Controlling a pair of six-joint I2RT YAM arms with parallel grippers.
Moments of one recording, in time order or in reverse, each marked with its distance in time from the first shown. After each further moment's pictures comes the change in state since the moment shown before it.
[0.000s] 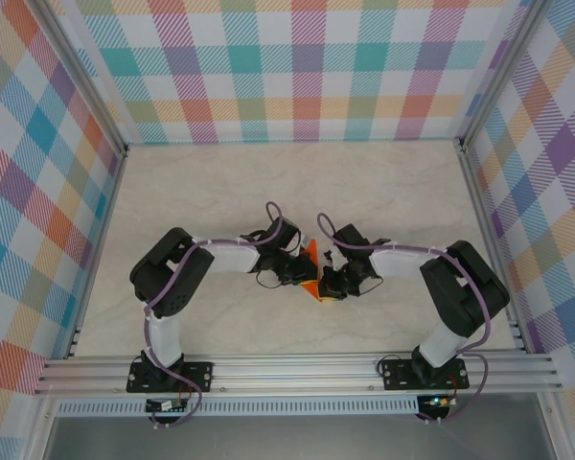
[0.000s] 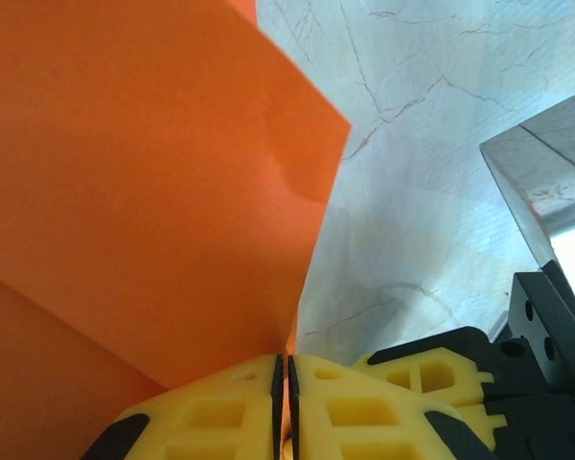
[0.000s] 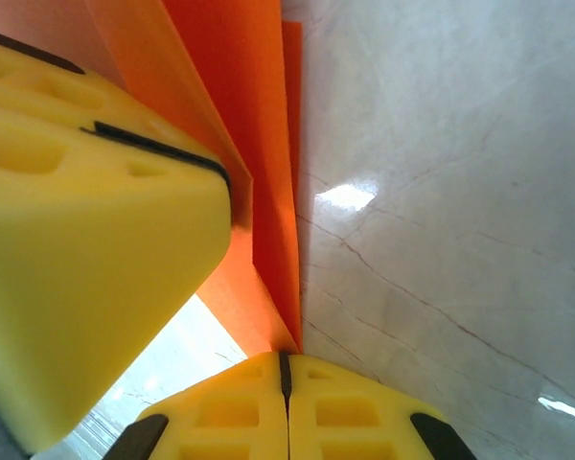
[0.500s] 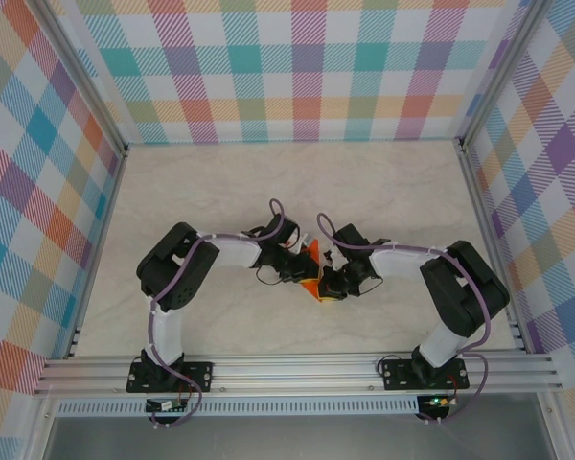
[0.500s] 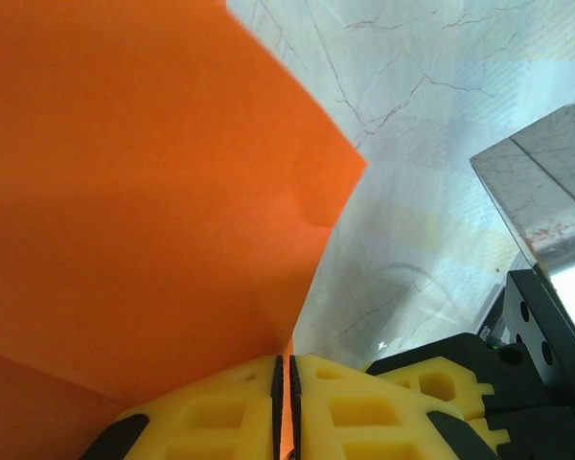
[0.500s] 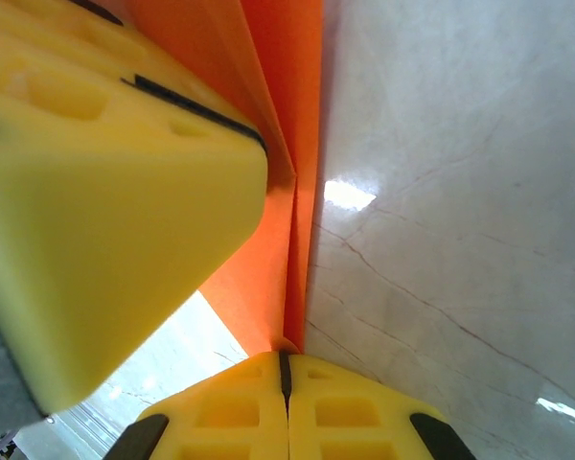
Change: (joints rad) left arm 0.042 0.060 0.042 0.002 0.100 0.092; right arm 0.000 0.000 0.000 -0.002 0.000 -0.004
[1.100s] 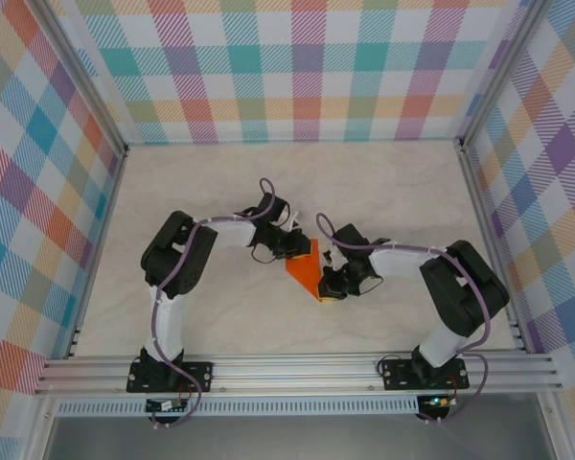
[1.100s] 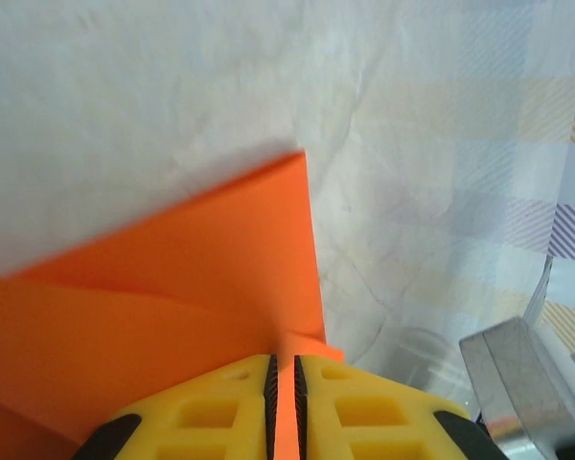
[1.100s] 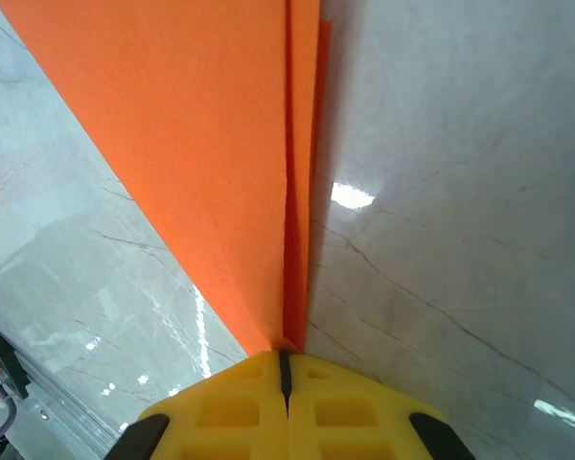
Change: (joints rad) left arm 0.133 0.102 0.191 -0.092 -0.008 0.119; right arm 0.000 0.002 0.005 -0.011 0.000 -0.022
